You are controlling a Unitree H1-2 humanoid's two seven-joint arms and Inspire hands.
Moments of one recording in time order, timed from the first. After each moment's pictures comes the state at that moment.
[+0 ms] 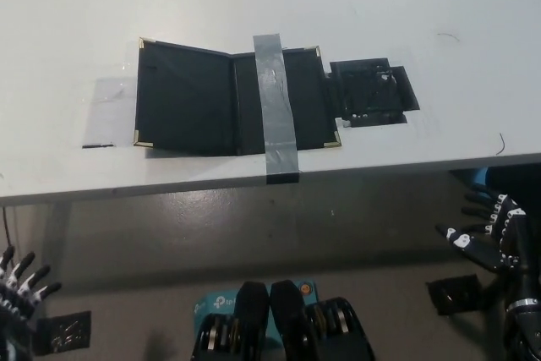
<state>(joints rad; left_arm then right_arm) 0.09 0.10 0.31 -0.10 -0.28 0.05 -0.02 -0.23 -0.10 -0.15 0.37 -0.02 -0.11 -0.08</state>
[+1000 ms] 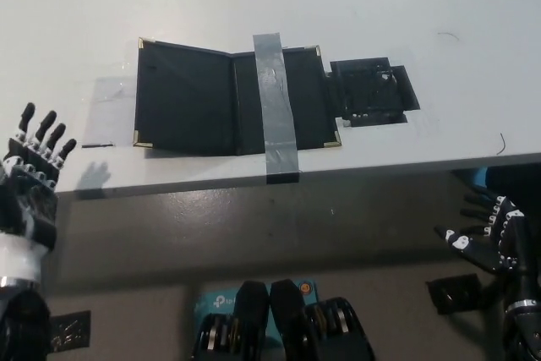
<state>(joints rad) -0.25 0.13 0.28 -0.13 -0.38 0.25 0.01 -0.23 -0.10 -0.15 0.38 -0.02 -0.11 -0.08</state>
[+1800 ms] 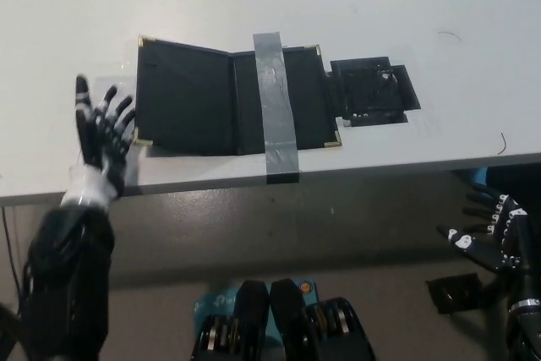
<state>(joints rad) -0.55 0.10 0.22 0.23 -0.29 0.36 0.08 -0.23 -0.11 -0.14 0.37 -0.02 -0.11 -0.07</state>
